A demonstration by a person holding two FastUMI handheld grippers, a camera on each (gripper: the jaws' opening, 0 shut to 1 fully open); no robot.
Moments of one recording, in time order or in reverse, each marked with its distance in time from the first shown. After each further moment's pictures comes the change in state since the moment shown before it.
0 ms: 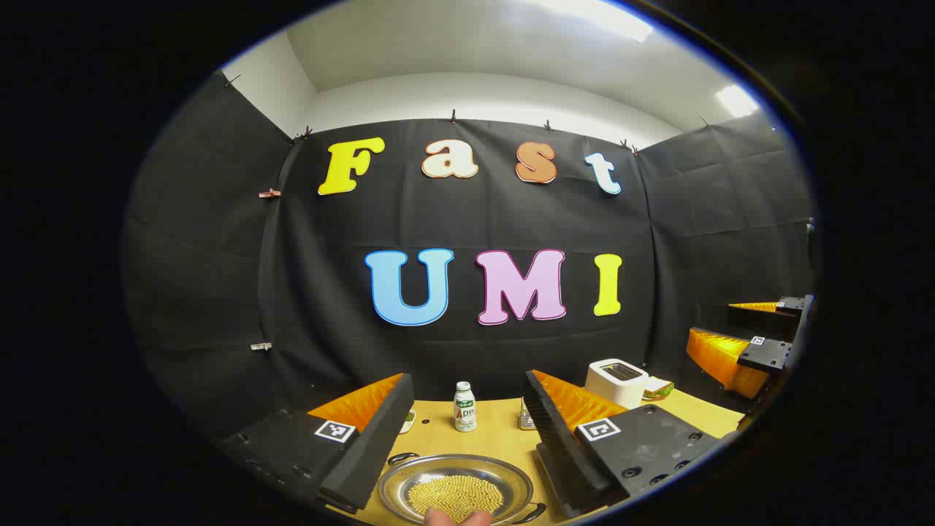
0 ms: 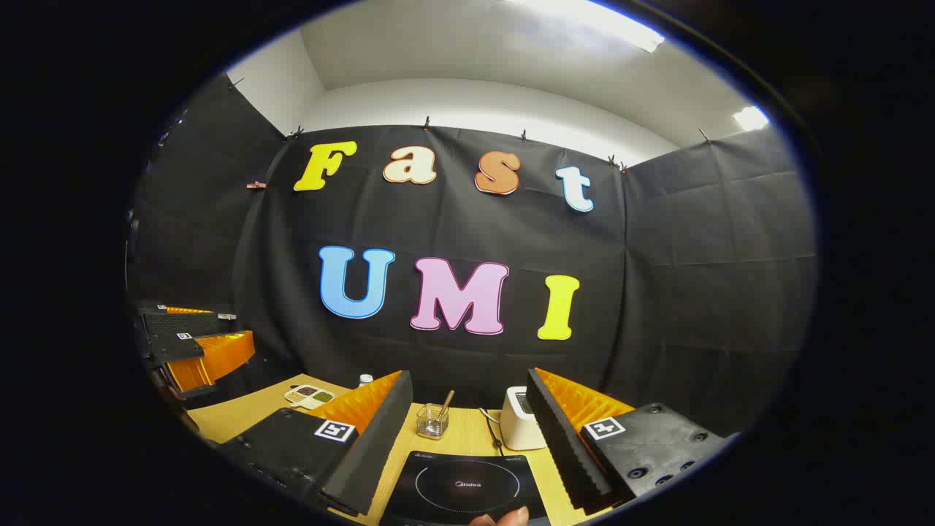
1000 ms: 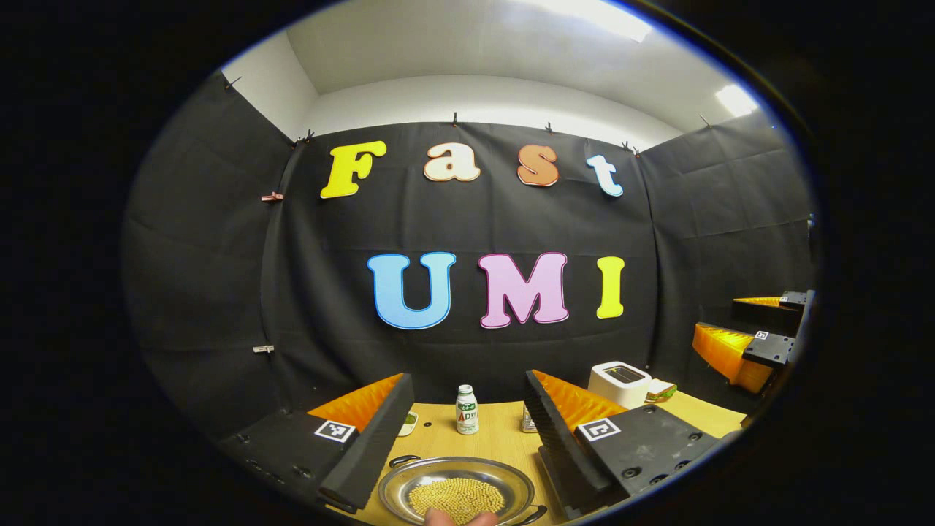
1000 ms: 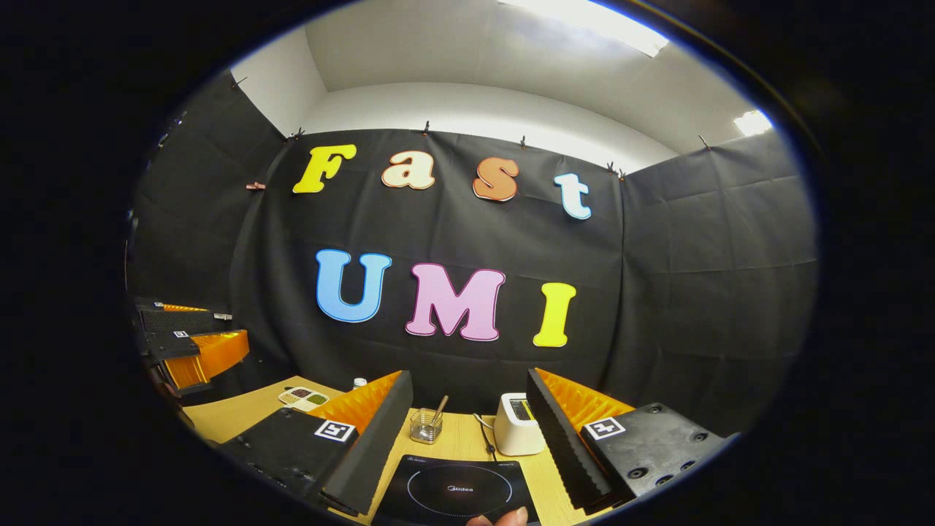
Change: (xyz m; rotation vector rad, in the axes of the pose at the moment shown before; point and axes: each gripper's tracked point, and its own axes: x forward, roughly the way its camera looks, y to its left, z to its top) left arm -0.001 -0.002 0.002 0.004 -0.016 0.012; right arm 0.001 -0.013 0.005 -0.015 -0.029 -0.012
